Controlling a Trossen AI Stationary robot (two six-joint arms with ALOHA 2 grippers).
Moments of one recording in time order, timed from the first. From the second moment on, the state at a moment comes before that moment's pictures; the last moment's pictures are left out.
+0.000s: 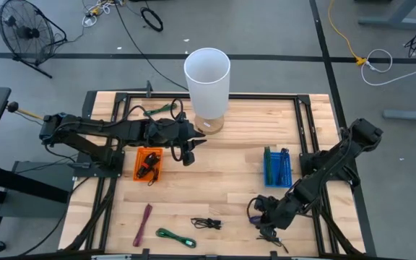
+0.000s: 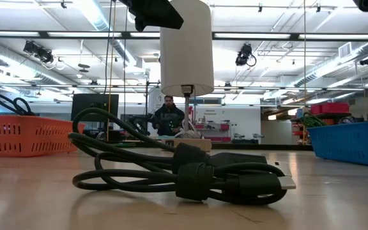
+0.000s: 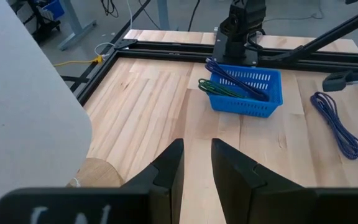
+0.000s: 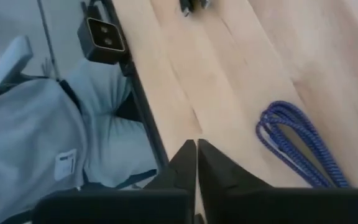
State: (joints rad) left arm -0.04 1.34 1.10 -0.20 -0.28 -0.07; right arm 0.77 1.49 0.84 -0.21 0.06 1.27
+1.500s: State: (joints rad) left arm -0.04 1.34 1.10 -0.20 -0.28 -0.07; right arm 0.72 1.70 0.84 -0.32 0.02 1.19
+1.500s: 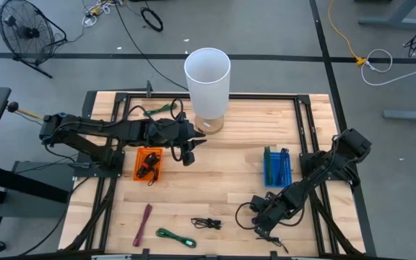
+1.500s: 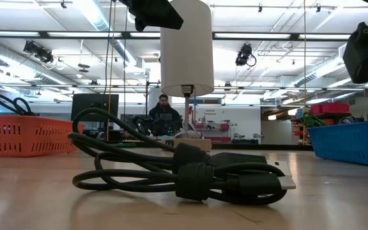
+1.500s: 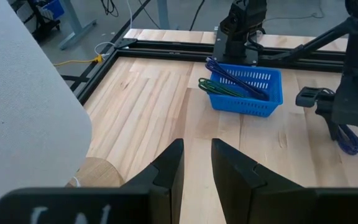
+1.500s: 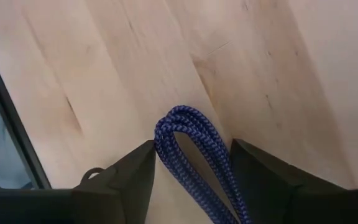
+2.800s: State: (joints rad) left arm -0.04 1.34 1.10 -0.22 -0.28 -0.06; right arm 0.56 1.22 0.84 -0.54 0.30 1.08
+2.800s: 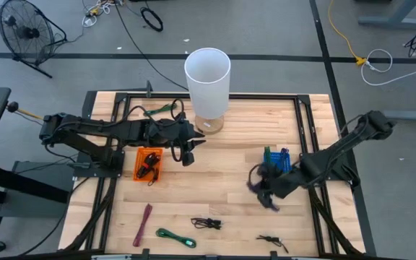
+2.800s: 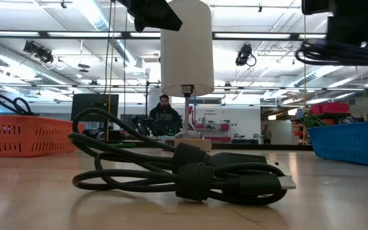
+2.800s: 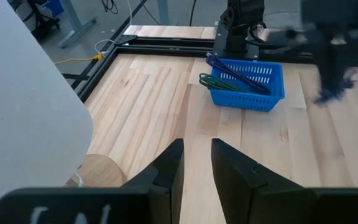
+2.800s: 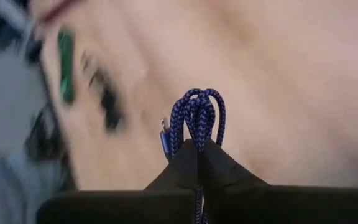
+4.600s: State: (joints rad) left arm -0.04 1.34 1.10 -0.31 -0.28 -0.03; right arm 0.50 1.26 0.84 -1.26 0.69 1.84
